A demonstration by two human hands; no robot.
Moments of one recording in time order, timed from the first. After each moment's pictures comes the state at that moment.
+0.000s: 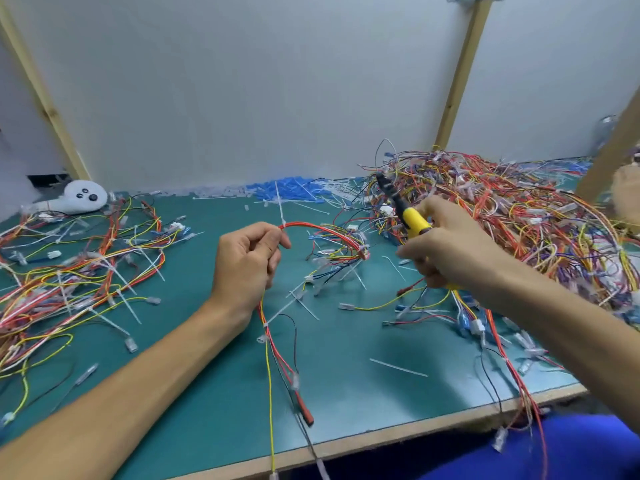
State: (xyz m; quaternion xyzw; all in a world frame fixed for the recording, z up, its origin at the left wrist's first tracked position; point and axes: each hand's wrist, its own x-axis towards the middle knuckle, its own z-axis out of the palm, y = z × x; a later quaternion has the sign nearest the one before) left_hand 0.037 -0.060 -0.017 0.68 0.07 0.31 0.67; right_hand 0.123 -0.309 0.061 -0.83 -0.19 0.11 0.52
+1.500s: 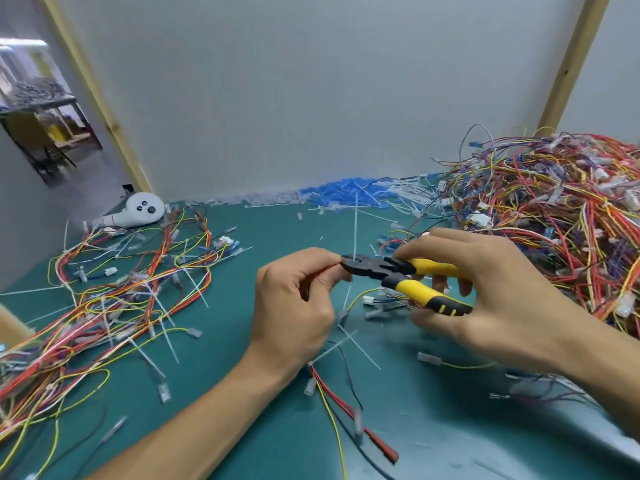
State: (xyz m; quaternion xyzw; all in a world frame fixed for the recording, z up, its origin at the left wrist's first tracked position) left_hand 0.046 -0.047 -0.027 0.82 0.04 0.42 0.38; right_hand 0.162 -0.254 0.010 -0.78 -0.54 -0.09 0.30
